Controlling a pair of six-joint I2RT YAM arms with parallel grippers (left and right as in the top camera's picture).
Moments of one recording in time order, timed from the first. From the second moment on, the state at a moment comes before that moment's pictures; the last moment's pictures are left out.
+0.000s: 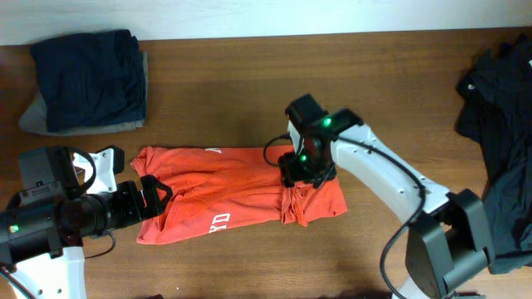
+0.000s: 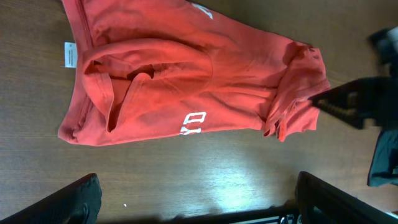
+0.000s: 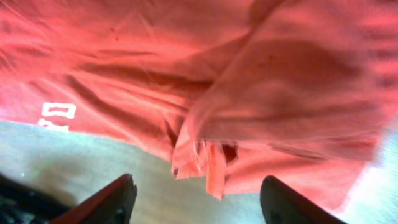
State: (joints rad) left arm 0.30 1.09 1.28 -1.43 0.44 -0.02; right arm 0.49 1.79 1.45 -1.14 -0.23 0.30
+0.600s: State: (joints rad) left arm 0.30 1.09 1.28 -1.43 0.44 -0.02; right arm 0.25 1.78 1.40 -1.07 -0.21 0.26
